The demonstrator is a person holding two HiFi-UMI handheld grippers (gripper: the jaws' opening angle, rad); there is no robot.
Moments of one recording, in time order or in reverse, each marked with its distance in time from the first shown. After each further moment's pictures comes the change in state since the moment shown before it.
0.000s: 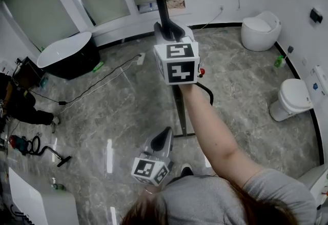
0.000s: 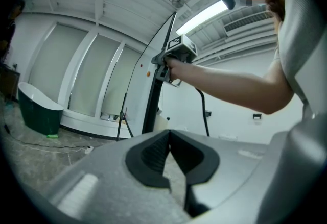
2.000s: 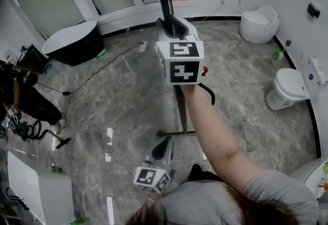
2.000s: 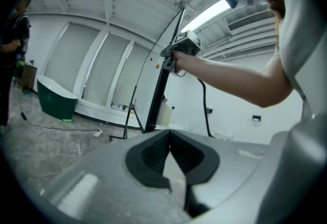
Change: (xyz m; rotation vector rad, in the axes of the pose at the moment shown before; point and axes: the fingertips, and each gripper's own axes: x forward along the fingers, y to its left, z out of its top) left arm -0.130 -0.109 -0.055 -0.087 0.041 0.106; right arm -0.144 0.039 0.031 0.037 -0.011 0.006
